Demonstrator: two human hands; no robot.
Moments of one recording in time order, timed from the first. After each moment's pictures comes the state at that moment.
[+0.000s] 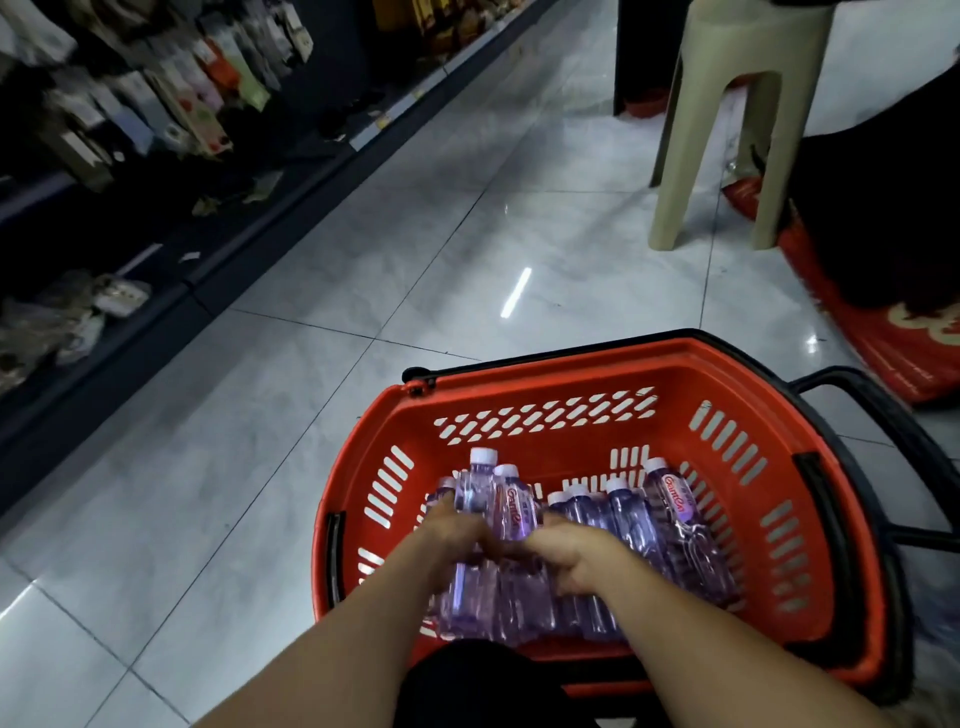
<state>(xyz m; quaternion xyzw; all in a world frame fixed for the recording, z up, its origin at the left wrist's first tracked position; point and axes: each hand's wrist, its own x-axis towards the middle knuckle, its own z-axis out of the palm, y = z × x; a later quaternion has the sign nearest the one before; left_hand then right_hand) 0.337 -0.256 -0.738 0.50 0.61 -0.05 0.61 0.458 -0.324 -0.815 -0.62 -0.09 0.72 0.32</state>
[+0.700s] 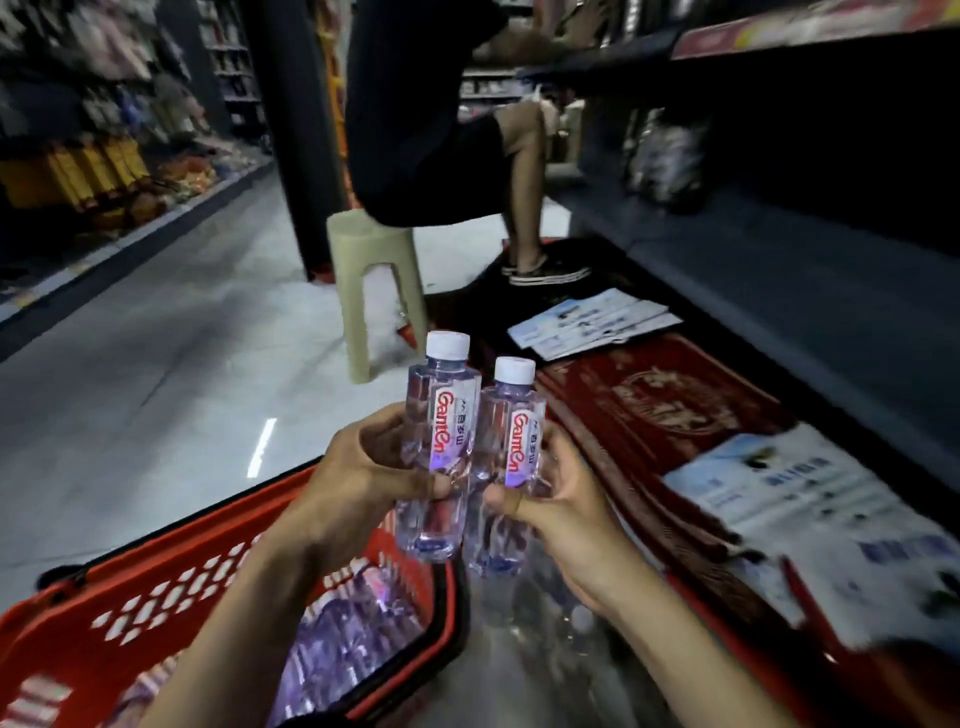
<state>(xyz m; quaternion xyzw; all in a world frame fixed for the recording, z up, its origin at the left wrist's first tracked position) 0.486 -0.425 -0.537 0.68 0.04 0.08 0.73 0.560 -0.608 -0.583 -0.63 -0.20 0.17 0.73</state>
